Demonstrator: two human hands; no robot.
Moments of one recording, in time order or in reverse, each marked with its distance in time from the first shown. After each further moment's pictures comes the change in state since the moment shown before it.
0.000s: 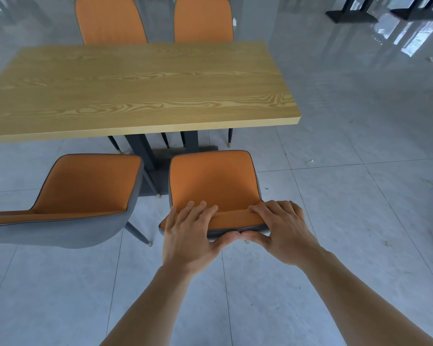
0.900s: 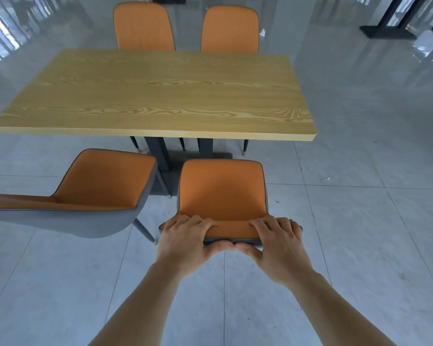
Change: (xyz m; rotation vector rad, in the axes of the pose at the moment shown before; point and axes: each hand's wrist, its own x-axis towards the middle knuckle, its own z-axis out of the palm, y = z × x) left_hand 0.008 0.000 -0.012 0.069 -0.124 -0.059; right_hand 0.004 -0.004 -0.002 -0.050 -0.020 -0.002
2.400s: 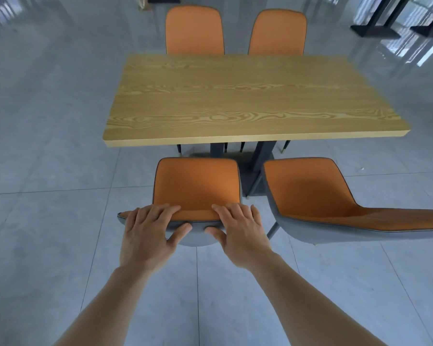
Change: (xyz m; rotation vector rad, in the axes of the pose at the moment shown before) left_hand -0.092 -0.531 -0.123 -0.051 0.189 -0.025; right_hand 0.142 -0.535 0.045 0.119 -0.047 -0.005
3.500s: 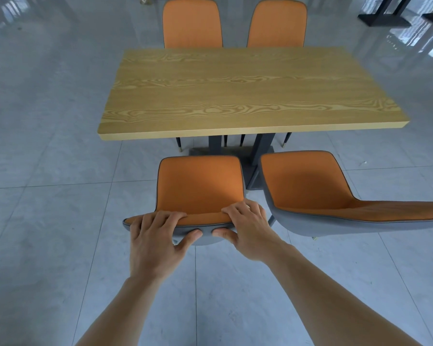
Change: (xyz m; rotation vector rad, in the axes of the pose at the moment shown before) left_hand -0.032 0.054 0.020 -0.035 0.112 -0.054; right_hand -0.023 0.052 -0.010 0.080 -0.086 -0.077
